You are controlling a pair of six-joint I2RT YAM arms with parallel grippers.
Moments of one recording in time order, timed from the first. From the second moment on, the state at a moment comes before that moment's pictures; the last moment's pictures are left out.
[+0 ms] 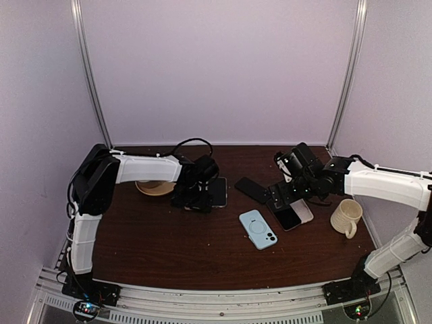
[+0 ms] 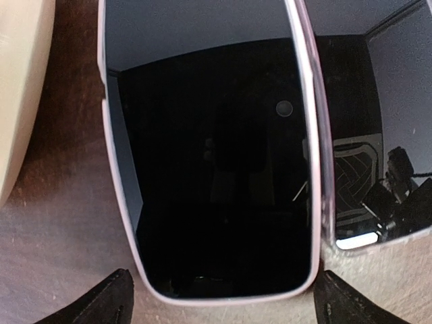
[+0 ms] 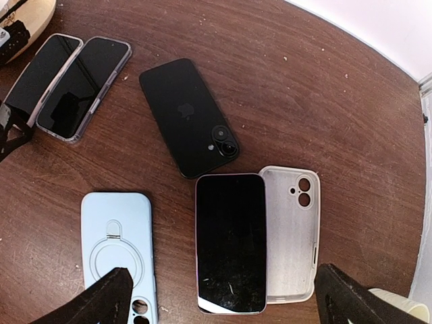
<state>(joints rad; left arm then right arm) -0.82 2.18 1.64 -0.81 -0.22 -0.63 0.75 1.38 1.03 -0.57 0.37 0.26</state>
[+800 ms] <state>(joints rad) -0.77 2.17 1.59 -0.67 -0.23 -0.65 0.75 1.43 1.06 -0.60 0.34 0.26</state>
